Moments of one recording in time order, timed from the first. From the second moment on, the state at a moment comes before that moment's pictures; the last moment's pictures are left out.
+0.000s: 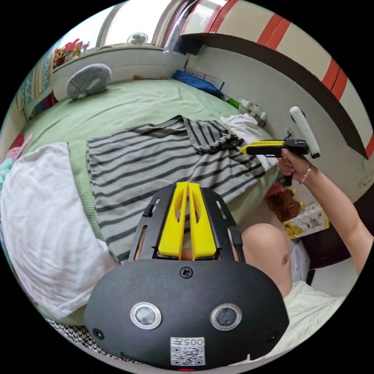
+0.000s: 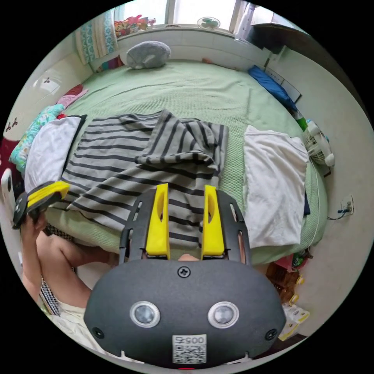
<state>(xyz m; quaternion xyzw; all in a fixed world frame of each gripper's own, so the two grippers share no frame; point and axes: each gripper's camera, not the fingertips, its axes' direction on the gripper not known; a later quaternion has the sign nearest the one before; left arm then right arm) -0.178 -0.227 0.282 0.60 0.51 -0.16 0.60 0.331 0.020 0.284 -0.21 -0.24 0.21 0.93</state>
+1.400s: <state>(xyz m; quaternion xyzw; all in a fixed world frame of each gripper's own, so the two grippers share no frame) -0.150 -0.262 0.302 0.49 0.55 -0.24 0.63 0.305 0.076 0.160 -0.19 -0.24 0.31 0.90</state>
